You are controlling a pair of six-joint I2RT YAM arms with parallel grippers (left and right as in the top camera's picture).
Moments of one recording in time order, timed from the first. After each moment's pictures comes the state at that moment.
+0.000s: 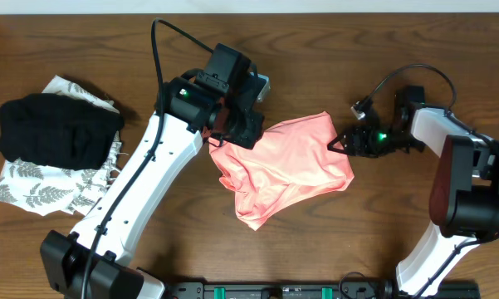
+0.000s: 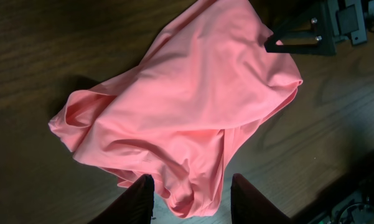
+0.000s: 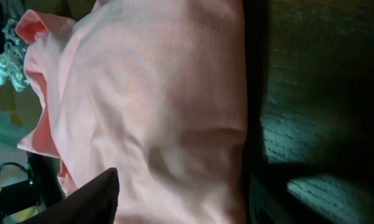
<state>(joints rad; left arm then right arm) -0.49 1.62 1.57 -1.12 0.25 -0.09 -0.11 2.00 1.14 -0.71 -0.79 -0.23</state>
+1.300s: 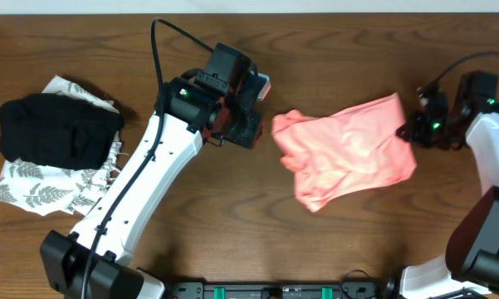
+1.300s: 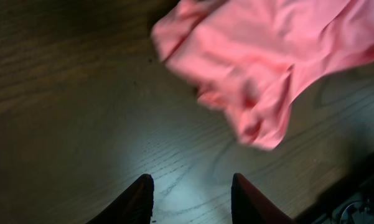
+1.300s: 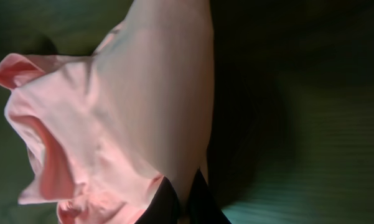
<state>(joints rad) -0.49 1.62 1.57 -1.11 0.25 -0.09 -0.31 1.71 1.26 -0.88 -0.39 -0.09</state>
